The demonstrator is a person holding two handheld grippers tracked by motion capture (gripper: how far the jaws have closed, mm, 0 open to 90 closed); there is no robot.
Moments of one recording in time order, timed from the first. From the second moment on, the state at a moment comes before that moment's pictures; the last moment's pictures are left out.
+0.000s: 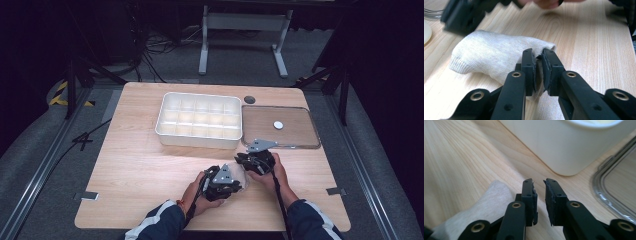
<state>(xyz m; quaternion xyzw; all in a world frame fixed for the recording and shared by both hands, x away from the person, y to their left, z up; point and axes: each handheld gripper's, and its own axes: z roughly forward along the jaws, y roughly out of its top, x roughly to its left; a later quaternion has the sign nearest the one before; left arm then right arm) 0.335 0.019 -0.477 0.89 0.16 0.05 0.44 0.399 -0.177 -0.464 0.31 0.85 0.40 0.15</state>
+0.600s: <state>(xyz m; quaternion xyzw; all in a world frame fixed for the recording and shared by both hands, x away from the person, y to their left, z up) 0.333 0.017 -0.475 0.89 0.15 0.06 0.42 0.376 -0.195 -0.463 0.24 0.88 0.40 0.11</state>
